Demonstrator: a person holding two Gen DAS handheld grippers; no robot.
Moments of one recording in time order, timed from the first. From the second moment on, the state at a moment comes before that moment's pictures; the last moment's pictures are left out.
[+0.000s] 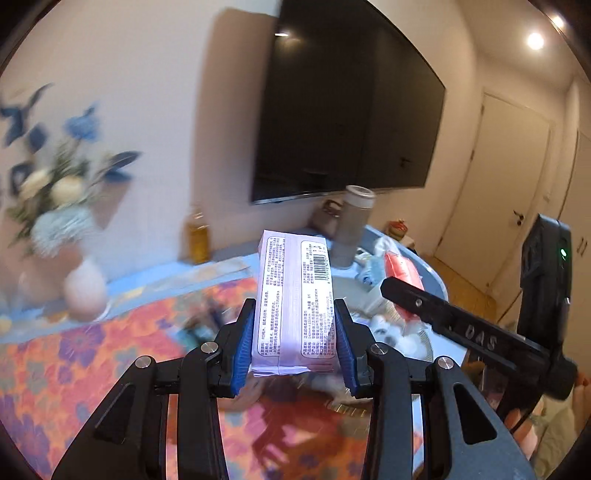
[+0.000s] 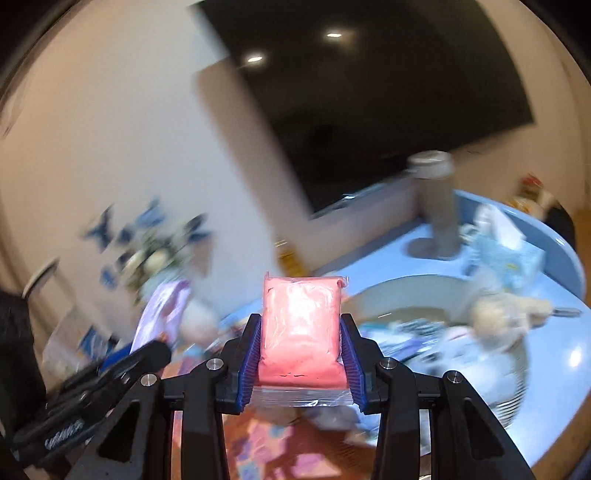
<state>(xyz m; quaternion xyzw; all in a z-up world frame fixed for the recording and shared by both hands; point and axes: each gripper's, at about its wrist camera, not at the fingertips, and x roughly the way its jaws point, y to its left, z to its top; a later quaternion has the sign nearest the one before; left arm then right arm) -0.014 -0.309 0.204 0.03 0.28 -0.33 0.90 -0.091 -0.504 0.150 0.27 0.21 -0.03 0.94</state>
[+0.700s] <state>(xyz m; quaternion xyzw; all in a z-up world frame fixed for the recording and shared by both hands) 0.023 -0.355 0.156 0.02 0.31 -0.38 0.87 -0.063 -0.565 0.104 0.25 0.29 -0.13 0.92</state>
